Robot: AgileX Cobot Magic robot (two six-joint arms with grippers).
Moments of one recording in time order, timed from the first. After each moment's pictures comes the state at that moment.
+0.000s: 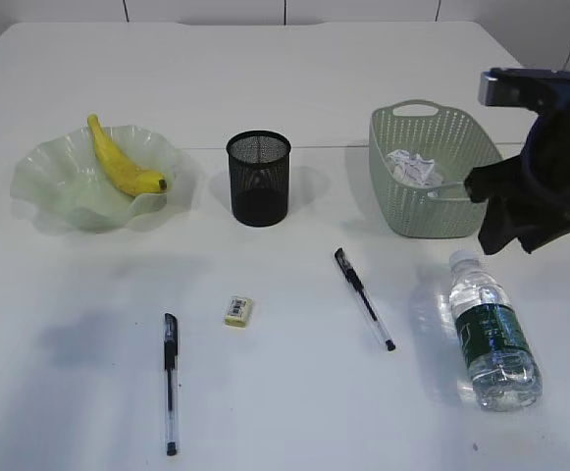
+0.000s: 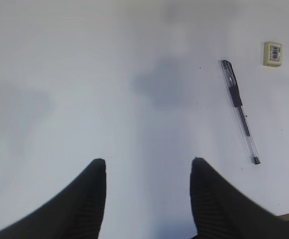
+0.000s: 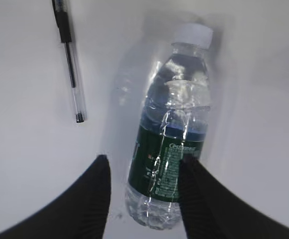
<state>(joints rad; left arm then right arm) 0.00 1.05 -0.88 -0.22 0.96 0.10 0.14 1.62 -1.23 0.12 1.02 -0.02</state>
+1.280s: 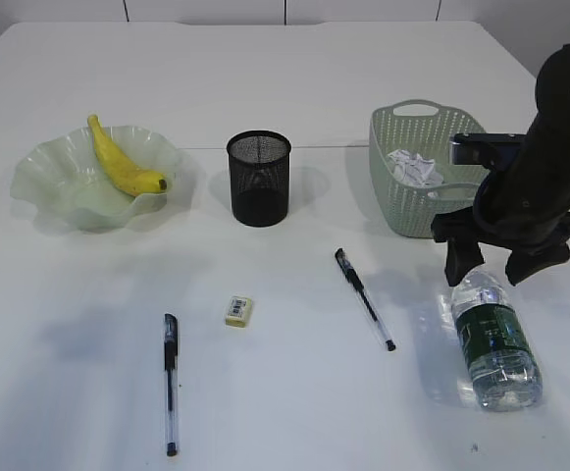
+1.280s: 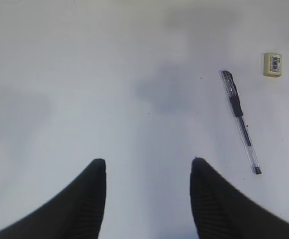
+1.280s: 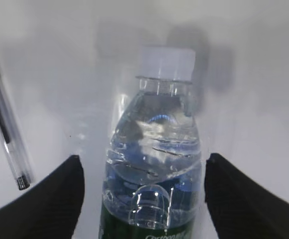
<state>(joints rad) 0.00 1.05 -0.88 -0.22 0.93 0.10 0.14 1.87 -1.25 0.05 0.87 0.12</state>
